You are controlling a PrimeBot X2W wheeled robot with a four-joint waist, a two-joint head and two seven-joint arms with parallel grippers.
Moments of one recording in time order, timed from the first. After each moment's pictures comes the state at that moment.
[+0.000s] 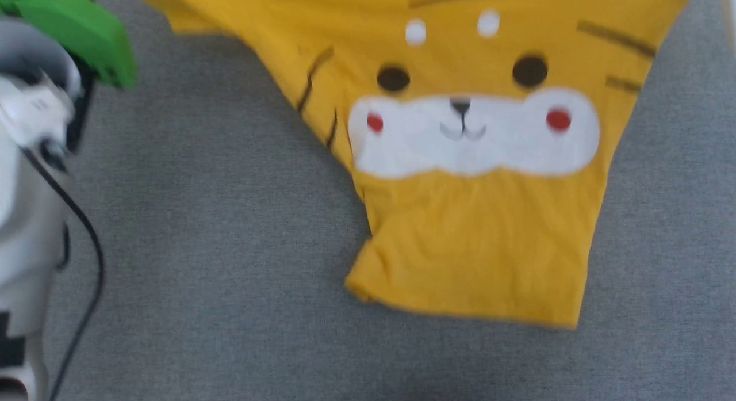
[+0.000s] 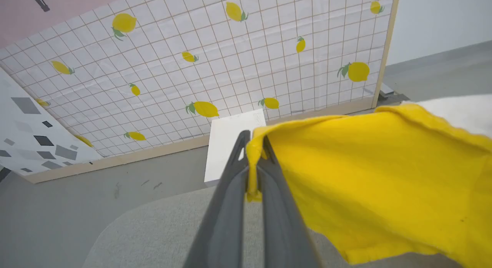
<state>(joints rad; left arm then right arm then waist) -0.88 0.49 -0.26 0.24 -0.33 0.05 0.18 -1.00 -0.47 0.17 0.32 0.06 0.13 0.68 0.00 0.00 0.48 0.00</state>
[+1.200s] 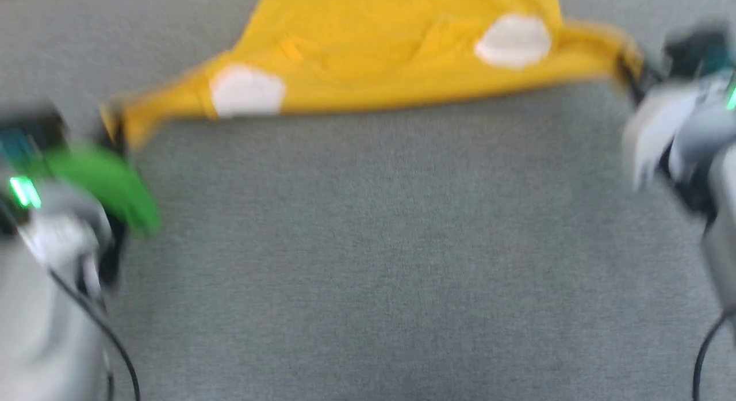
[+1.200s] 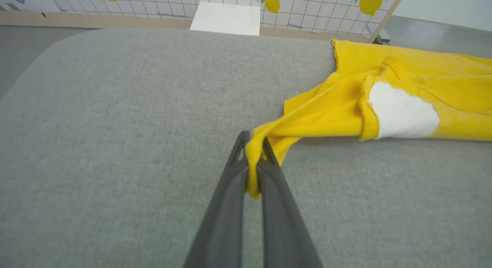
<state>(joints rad) -0.51 0.44 -0.15 0.27 -0.54 0.06 0.15 -0.73 -0.41 0.25 0.44 0.20 0.13 0.23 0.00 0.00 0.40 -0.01</state>
